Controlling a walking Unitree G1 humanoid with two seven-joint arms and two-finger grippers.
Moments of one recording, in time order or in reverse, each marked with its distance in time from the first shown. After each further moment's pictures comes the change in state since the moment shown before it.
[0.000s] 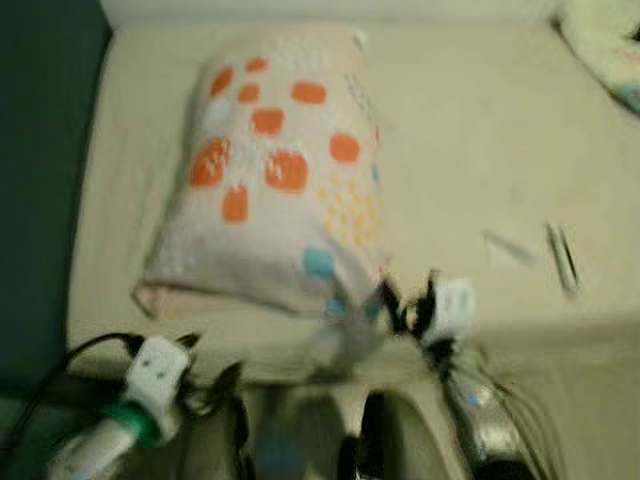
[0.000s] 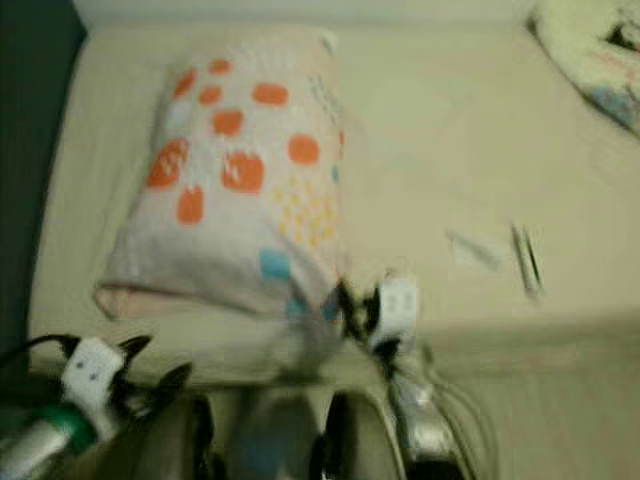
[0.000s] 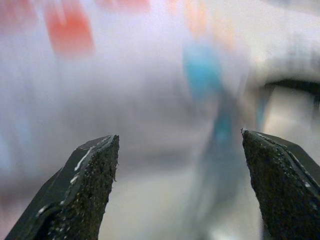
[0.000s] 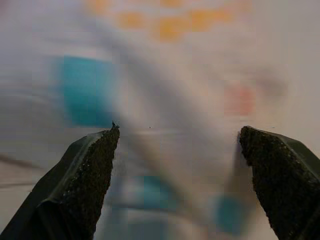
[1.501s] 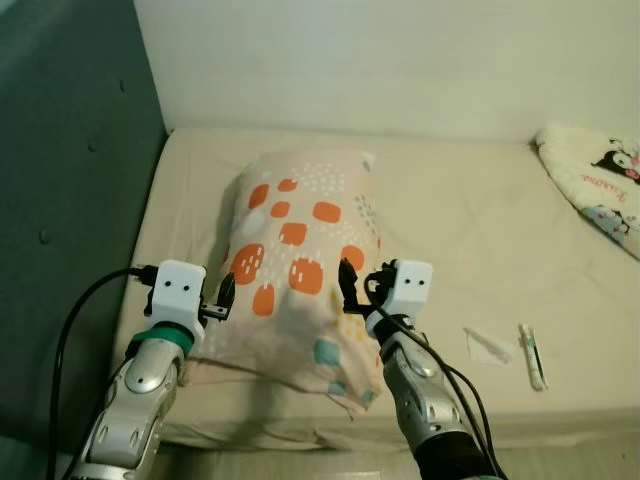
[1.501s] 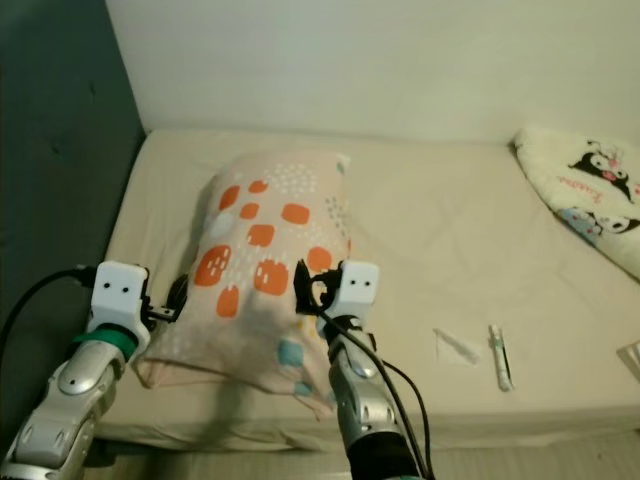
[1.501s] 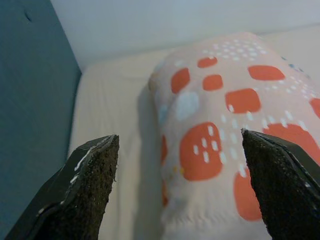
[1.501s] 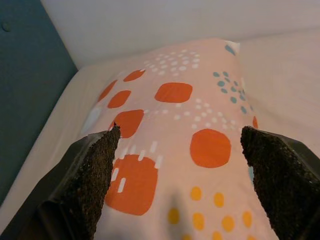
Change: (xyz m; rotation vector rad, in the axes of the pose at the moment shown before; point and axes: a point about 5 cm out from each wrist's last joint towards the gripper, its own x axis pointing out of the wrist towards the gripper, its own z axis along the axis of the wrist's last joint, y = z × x) left arm 0.044 0.035 -0.022 0.051 0.148 0.370; right arm 0.025 0.006 0.014 -0.012 -0.001 -0.134
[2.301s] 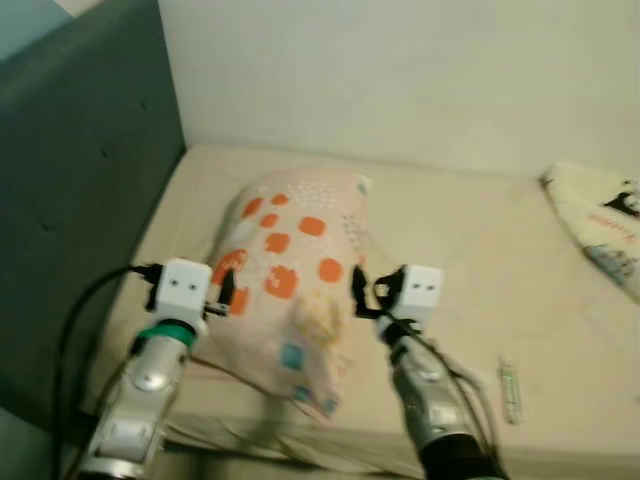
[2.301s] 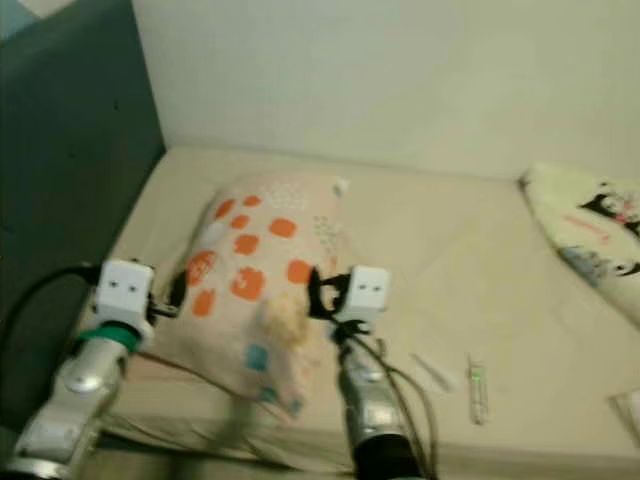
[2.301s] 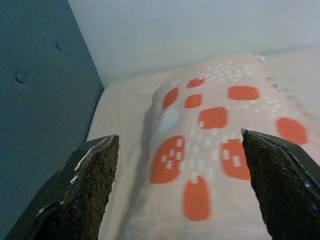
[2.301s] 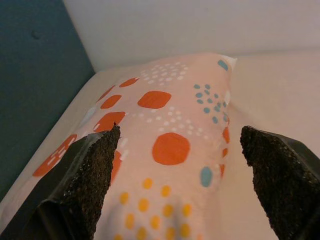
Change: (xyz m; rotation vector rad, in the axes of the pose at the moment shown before) left arm 0.005 -0.002 0.000 0.044 -0.023 0.028; right arm -0.002 0.001 -0.006 0.000 0.012 -0.002
